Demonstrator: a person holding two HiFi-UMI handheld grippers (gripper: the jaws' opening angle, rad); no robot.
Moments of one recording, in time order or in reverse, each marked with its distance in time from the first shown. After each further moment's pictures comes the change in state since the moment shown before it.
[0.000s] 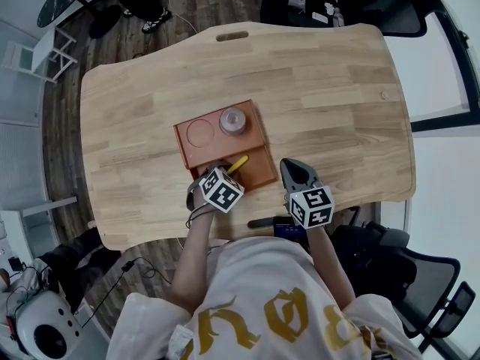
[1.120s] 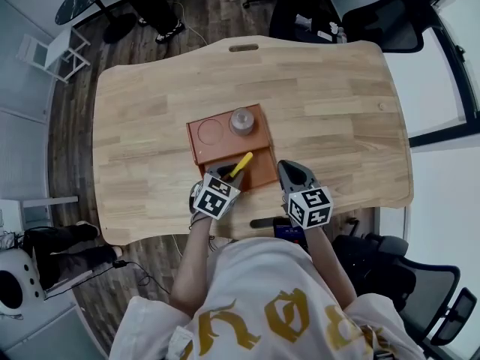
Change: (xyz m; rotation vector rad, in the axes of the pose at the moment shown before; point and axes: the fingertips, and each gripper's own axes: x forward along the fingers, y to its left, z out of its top) left arm -0.069 -0.007 0.026 -0.141 -0.343 -0.003; right arm -0.015 0.036 0.022 -0.021 -0.068 0.056
